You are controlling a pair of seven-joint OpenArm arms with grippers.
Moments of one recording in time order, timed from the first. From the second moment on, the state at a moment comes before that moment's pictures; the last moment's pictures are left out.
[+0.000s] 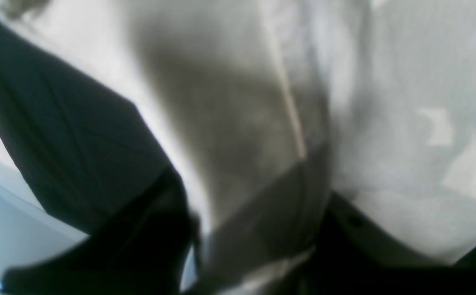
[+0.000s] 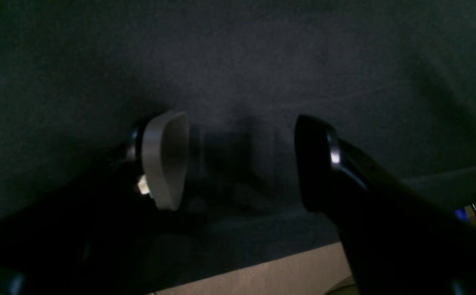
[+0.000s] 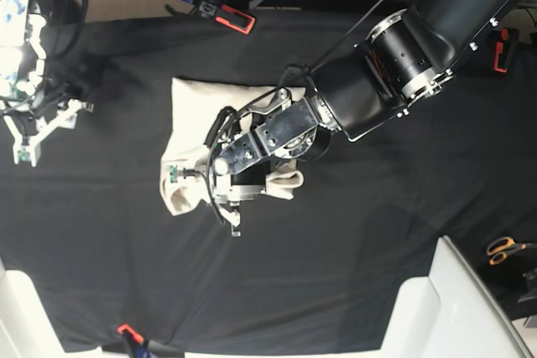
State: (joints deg) left arm -31.1 -2.4 63.1 62.4 6.1 -25.2 54.5; right arm -10.8 11.4 15.6 91.0 4.7 2.8 -54.4
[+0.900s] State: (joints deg) left arm -33.2 -2.4 62.7 59.9 6.1 -25.2 54.3; right arm -10.6 11.6 15.6 91.0 4.7 2.8 -54.3
